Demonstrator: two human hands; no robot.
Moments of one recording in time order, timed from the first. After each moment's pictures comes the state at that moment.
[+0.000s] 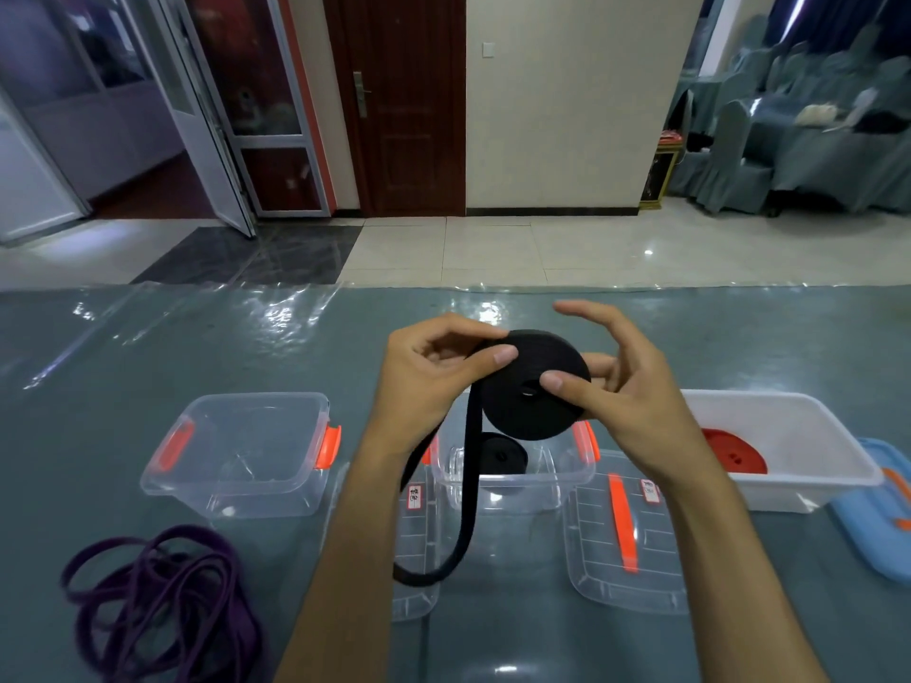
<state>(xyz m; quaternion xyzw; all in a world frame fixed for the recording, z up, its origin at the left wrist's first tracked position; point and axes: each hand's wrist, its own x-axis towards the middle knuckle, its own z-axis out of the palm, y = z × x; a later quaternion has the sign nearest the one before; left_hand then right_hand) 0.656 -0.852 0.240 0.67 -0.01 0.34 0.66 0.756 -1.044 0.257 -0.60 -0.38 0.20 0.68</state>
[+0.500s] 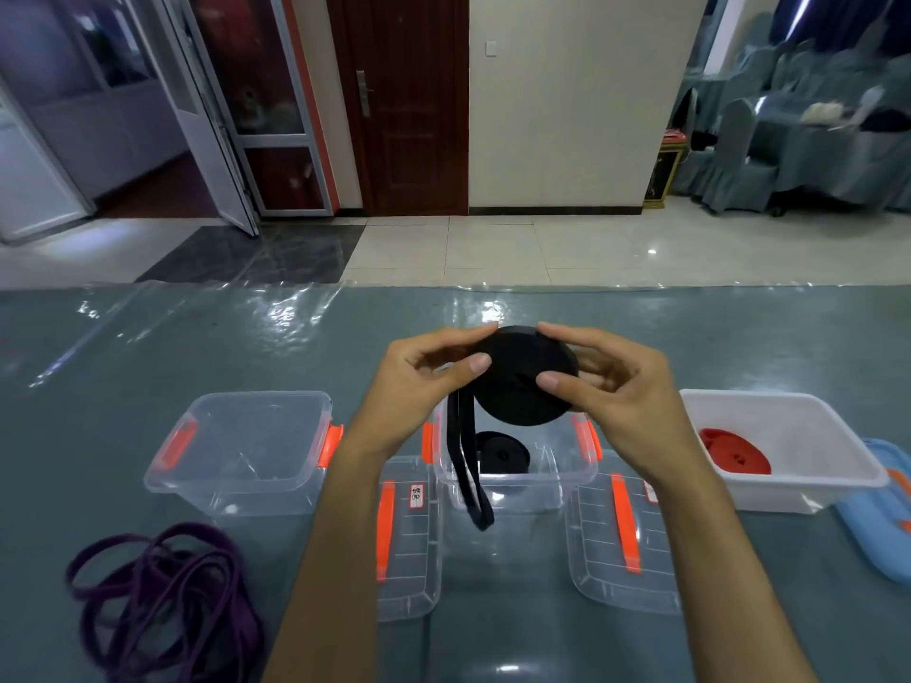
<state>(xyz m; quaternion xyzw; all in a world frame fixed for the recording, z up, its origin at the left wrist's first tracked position) 0.647 -0.830 0.230 0.69 0.00 0.25 0.68 0.755 -1.039 0.250 -0.61 -0.39 0.15 0.67</state>
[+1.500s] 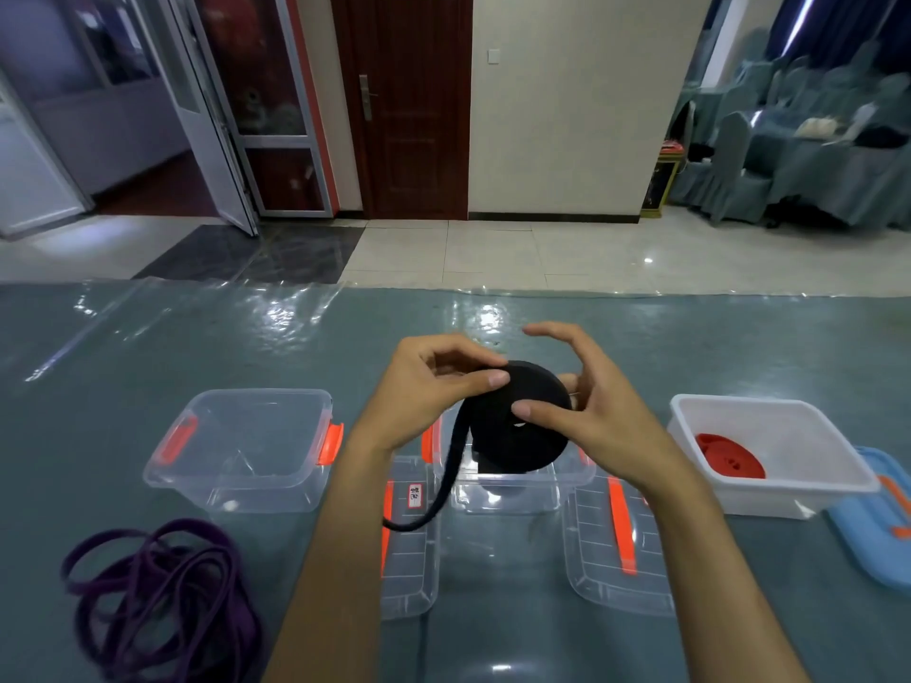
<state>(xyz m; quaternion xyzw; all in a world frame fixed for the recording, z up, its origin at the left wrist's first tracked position) 0.647 -0.831 0.226 0.72 0.00 0.23 0.66 0.754 -1.031 0.238 -0.65 -0.43 0.21 0.59</state>
